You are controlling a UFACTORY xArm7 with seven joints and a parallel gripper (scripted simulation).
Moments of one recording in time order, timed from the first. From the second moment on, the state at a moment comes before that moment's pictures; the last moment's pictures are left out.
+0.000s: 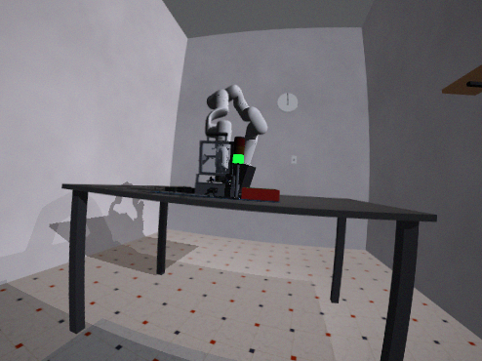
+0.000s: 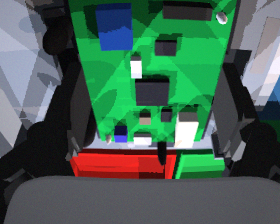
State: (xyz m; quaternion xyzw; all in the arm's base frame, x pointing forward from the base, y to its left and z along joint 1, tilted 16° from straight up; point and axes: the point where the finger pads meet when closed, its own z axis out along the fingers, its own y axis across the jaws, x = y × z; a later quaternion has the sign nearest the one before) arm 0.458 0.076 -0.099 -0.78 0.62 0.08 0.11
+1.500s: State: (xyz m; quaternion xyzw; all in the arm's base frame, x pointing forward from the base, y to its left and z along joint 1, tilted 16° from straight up) arm 0.458 0.076 -0.099 -0.78 0.62 0.08 0.11
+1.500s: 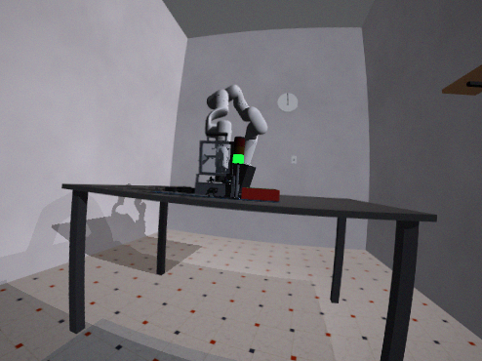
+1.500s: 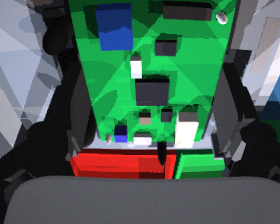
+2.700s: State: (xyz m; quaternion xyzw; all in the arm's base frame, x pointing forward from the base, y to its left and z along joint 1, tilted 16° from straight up) arm 0.457 0.074 -0.091 -0.78 0.62 0.08 0.11
